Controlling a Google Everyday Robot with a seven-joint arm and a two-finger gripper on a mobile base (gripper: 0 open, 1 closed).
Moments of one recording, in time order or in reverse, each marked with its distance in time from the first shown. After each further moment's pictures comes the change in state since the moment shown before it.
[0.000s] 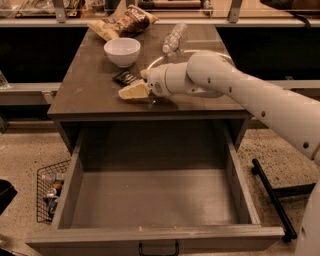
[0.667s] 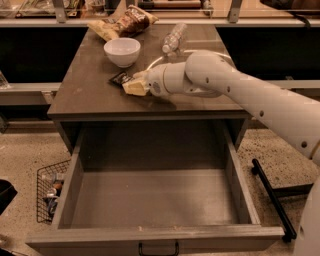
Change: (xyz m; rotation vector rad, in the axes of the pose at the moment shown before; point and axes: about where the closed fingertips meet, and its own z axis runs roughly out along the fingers) arm 0.000 0.004 0.004 -0.009 0.001 -0.001
